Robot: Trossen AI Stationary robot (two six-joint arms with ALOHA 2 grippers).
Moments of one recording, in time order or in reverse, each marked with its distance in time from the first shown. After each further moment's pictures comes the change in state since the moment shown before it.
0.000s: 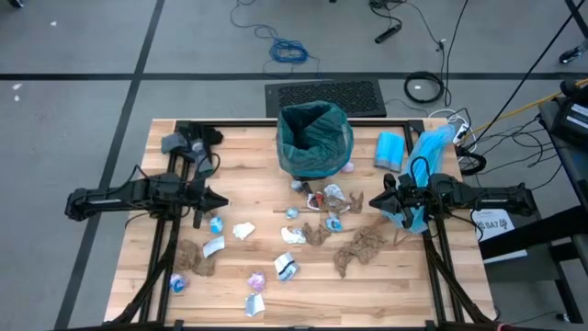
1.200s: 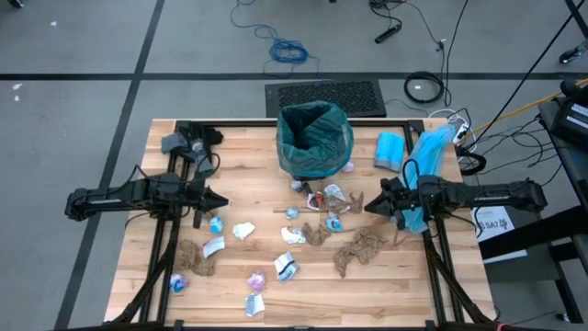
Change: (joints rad) left arm 0.000 0.000 0.000 0.000 0.000 0.000; right arm -0.006 0.186 0.007 -0.004 -0.028 0.051
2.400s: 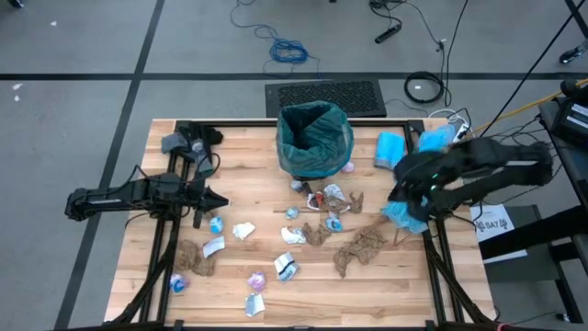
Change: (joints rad) left arm 0.000 0.000 0.000 0.000 0.000 0.000; right arm 0.180 0.696 1.209 -1.279 0.128 -0.119
